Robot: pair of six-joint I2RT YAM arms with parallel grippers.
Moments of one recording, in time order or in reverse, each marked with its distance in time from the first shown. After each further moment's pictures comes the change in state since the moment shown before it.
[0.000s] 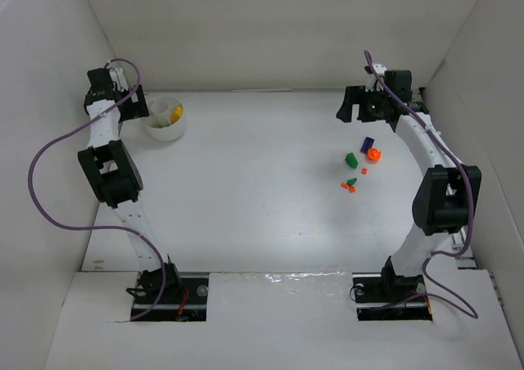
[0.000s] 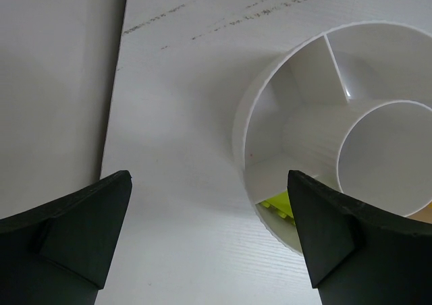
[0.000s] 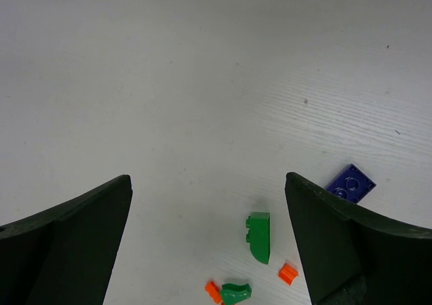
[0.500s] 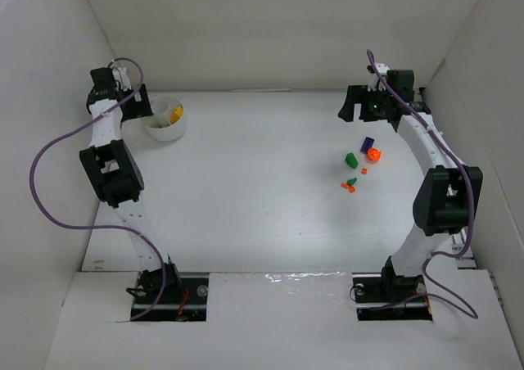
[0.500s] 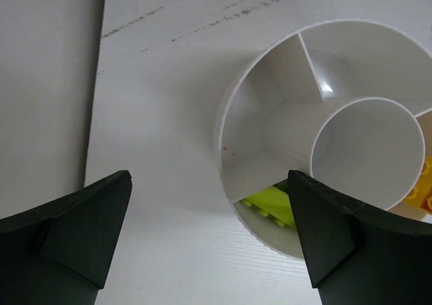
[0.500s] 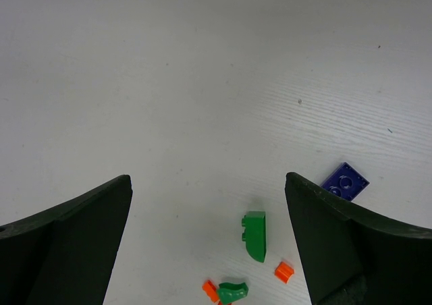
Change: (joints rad) left arm -0.017 0.000 0.000 -0.001 0.009 -0.005; right arm -0.013 -0.003 0.000 0.000 0.000 0.000
